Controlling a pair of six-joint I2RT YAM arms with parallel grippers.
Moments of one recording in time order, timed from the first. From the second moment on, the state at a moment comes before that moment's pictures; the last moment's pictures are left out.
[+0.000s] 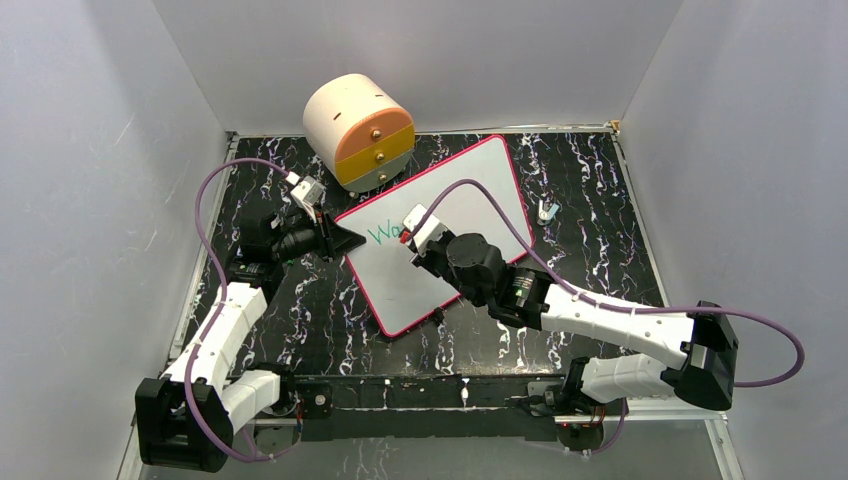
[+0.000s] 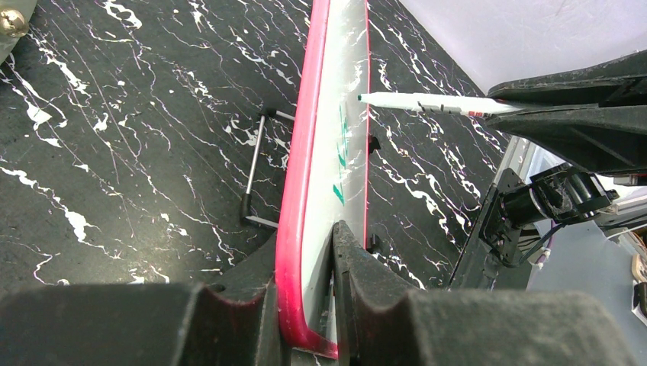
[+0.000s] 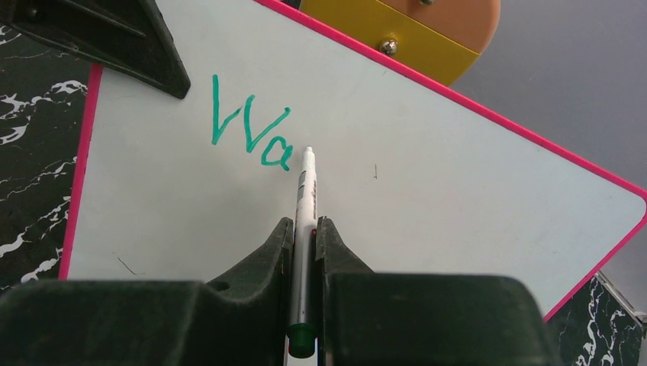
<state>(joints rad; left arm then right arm) -0.12 1.03 0.67 -0.01 0.85 -0.20 1.18 1.21 0.96 0.01 0.45 -0.28</state>
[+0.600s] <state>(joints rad) -0.12 1.04 0.67 -0.01 0.85 -0.20 1.17 1.24 0.96 0.02 0.43 -0.27</state>
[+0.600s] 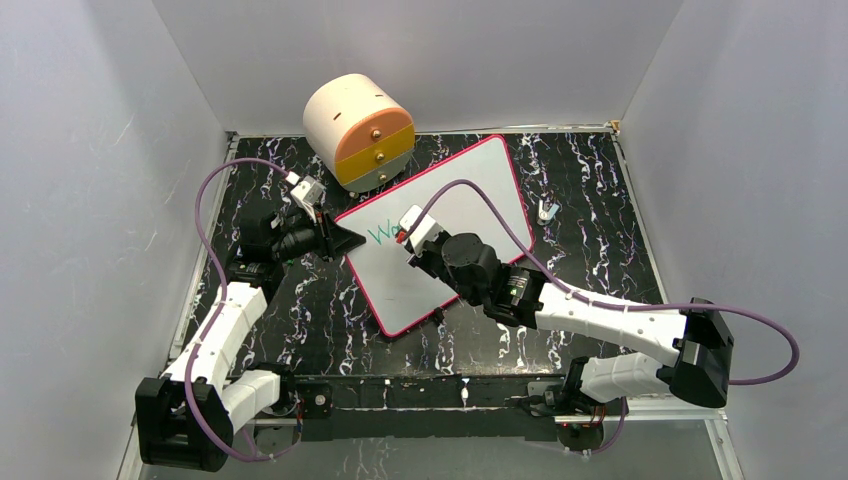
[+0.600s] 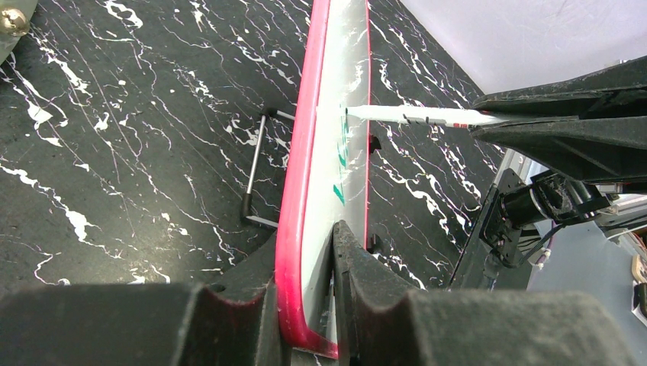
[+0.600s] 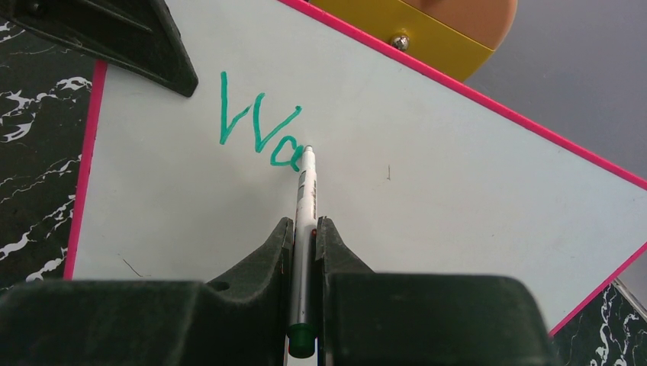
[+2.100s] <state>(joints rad) -0.12 1.04 0.68 -0.02 0.85 -0.20 1.17 1.22 0.94 -0.02 0.44 -0.22</state>
